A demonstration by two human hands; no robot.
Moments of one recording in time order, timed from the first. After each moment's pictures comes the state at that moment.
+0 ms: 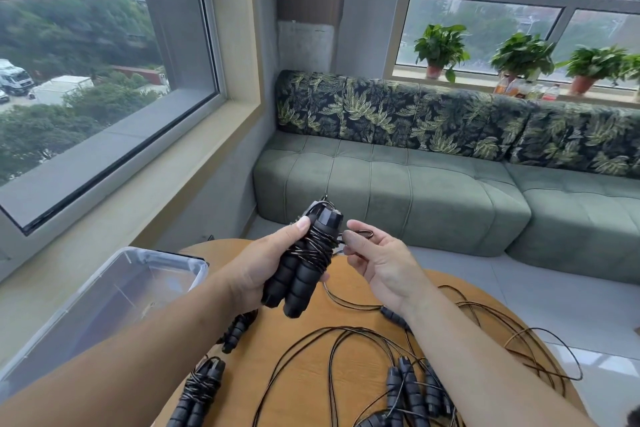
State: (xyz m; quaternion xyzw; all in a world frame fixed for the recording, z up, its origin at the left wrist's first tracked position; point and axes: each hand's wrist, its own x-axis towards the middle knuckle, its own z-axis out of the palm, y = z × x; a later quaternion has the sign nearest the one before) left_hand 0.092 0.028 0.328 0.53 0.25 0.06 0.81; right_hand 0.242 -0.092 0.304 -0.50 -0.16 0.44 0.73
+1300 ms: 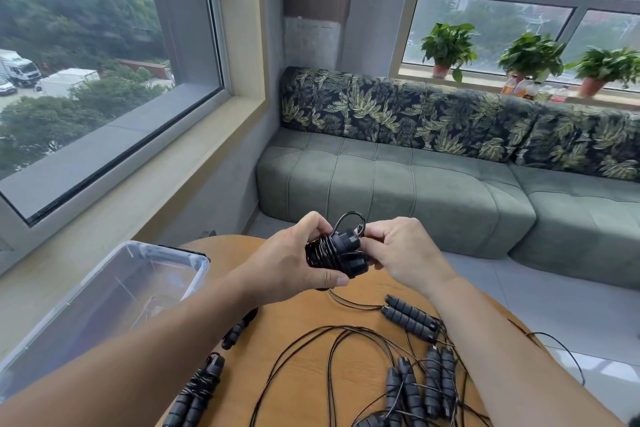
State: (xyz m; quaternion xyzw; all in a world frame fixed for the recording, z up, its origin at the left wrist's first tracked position) left_hand 0.099 0.029 0.327 0.88 0.16 0.11 0.44; right_hand 0.270 -0.104 0.330 -0.77 -0.51 0.14 0.35
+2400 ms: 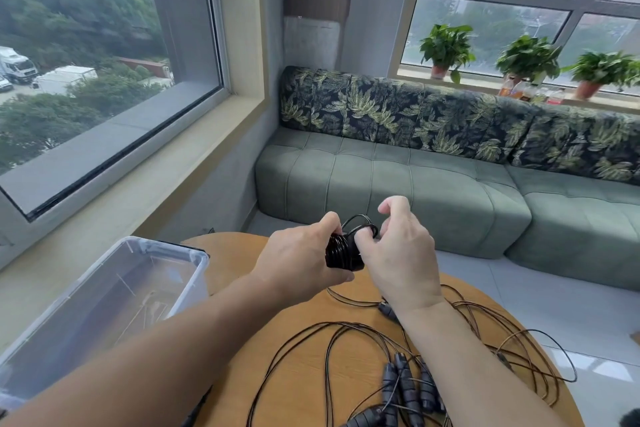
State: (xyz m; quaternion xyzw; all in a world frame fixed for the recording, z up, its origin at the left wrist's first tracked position) left_hand 0.111 0.000 0.336 0.95 0.24 0.12 0.17; right_hand 0.220 -0.106 0.336 -0.86 -0.34 -0.09 0.37
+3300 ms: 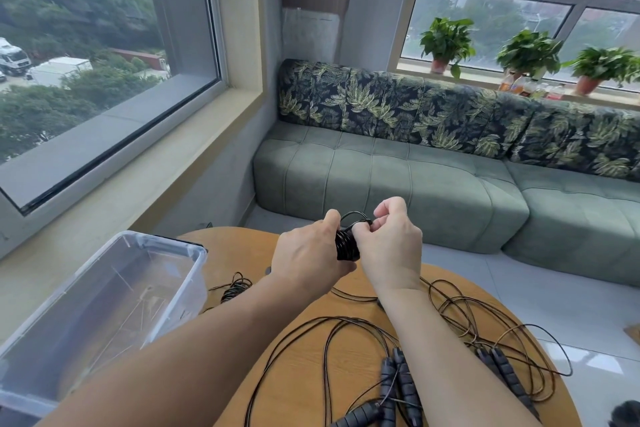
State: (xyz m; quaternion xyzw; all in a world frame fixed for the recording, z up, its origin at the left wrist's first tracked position) left_hand 0.136 -0.004 0.310 0.93 0.31 0.14 0.14; right_hand 0.225 -0.084 0.317 -0.85 -0.25 -0.02 0.45
